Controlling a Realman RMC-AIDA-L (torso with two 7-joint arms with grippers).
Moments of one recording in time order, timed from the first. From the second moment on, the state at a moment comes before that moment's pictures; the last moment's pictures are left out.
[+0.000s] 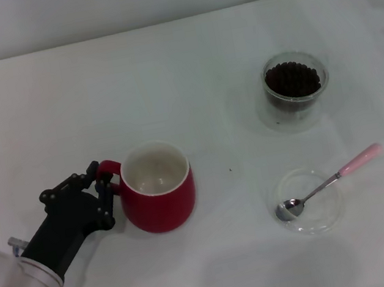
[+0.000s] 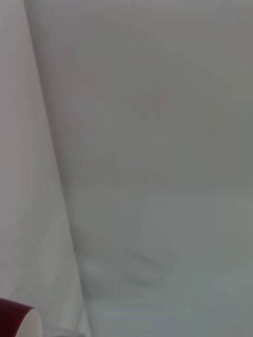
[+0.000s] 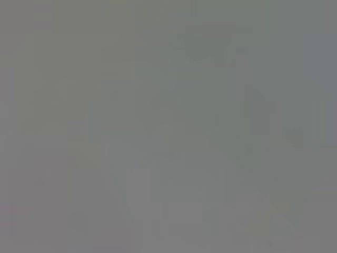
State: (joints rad) left arm -0.37 -2.09 2.84 0.29 -0.88 1.10 -0.17; right arm 0.54 1.97 -1.24 -0.23 0.07 -0.96 0.24
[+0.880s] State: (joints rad) left arm -0.34 -2.09 2.84 0.29 -0.87 1.08 -0.17; right arm 0.54 1.97 -1.23 -0.23 0.08 -0.96 0.24
